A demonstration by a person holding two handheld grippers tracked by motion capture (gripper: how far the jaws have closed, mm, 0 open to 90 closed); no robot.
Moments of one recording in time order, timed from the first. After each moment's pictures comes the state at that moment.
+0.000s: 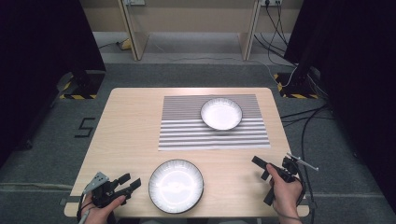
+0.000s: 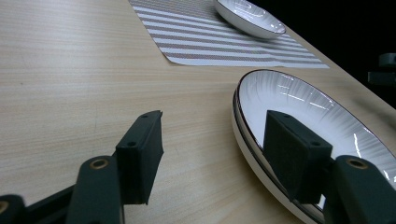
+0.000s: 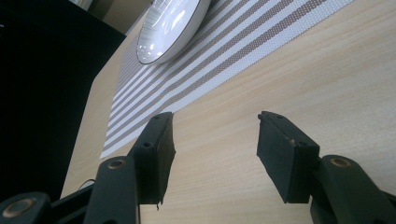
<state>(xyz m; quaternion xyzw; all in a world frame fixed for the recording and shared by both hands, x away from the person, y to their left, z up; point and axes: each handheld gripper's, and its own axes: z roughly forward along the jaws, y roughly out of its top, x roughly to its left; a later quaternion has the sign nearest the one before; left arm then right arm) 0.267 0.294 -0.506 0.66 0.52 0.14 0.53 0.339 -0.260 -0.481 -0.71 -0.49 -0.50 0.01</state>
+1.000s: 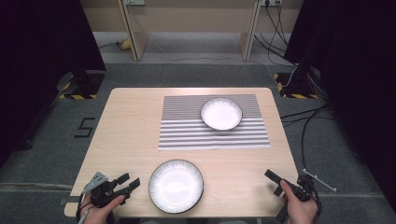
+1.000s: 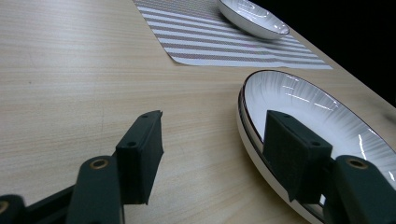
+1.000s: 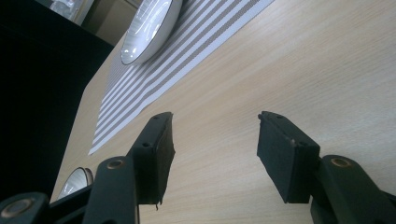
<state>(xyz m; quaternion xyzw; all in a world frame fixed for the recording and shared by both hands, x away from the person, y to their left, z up) 0.267 0.297 -0.507 0.65 0.52 0.14 0.53 0.290 -0.292 -0.491 -0.73 -0.47 -0.50 -0.01</state>
